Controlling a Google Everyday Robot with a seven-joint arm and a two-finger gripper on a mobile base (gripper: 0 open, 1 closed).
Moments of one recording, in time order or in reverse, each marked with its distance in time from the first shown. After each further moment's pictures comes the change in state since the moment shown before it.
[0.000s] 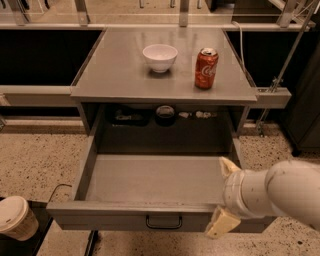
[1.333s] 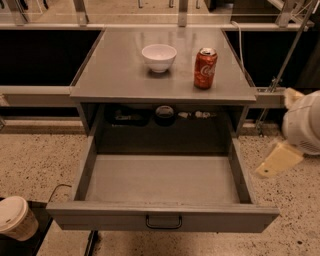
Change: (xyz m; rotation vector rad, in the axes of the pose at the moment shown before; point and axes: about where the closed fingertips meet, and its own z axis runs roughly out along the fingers) arm -0.001 -0.136 -0.161 0.268 0.163 0.095
